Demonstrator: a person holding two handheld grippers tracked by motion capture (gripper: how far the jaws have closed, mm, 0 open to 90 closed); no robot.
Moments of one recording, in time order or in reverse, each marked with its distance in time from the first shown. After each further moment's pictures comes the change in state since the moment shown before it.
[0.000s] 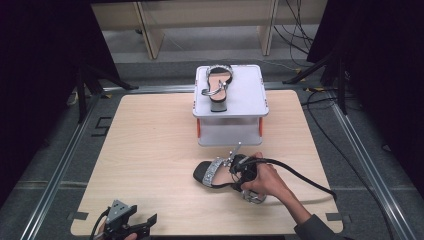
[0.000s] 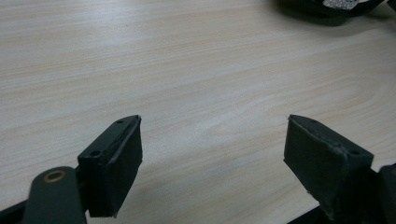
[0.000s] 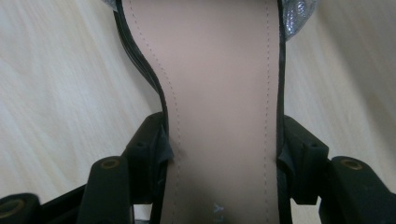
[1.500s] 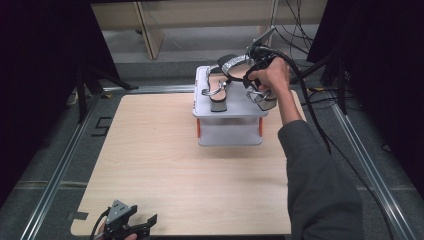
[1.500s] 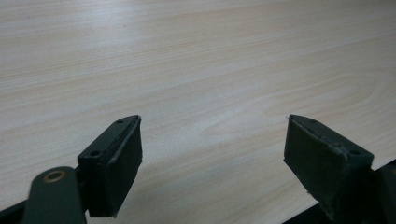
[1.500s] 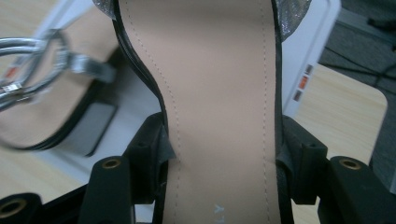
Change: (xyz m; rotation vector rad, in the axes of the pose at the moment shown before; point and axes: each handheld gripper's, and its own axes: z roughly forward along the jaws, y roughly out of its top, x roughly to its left) left arm -0.001 0.000 -0.002 0.002 -0.011 0.012; right arm -0.188 0.107 -0.168 -0.132 -0.240 0.663
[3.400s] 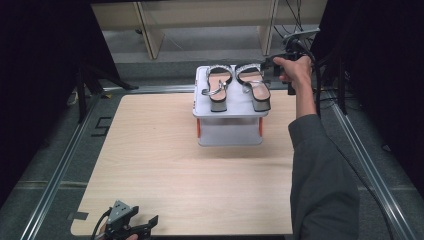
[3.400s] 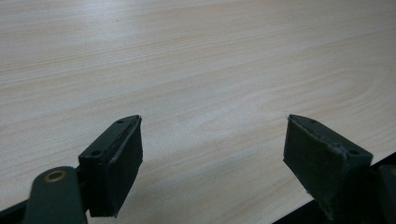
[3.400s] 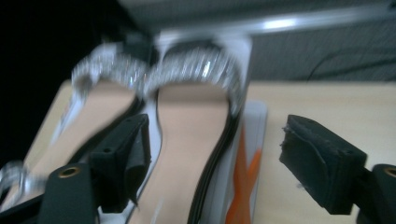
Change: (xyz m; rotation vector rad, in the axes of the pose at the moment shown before) left arm -0.002 -0.001 0.002 0.018 -0.007 -0.005; right arm -0.093 -0.009 0.007 -0.244 0.201 0.354
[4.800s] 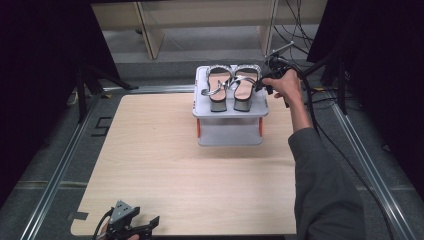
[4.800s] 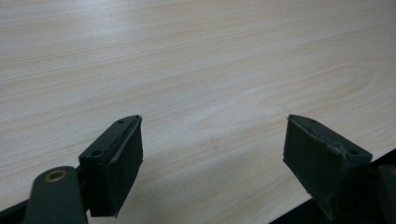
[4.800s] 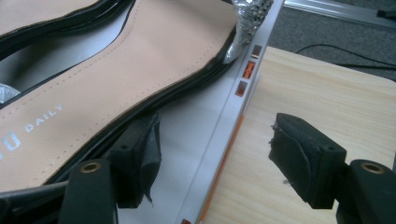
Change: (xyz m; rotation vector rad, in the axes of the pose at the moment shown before) left arm -0.001 -0.001 0.003 0.013 -0.004 0.012; right arm 0.014 -0.031 0.040 0.147 -0.117 -0.284
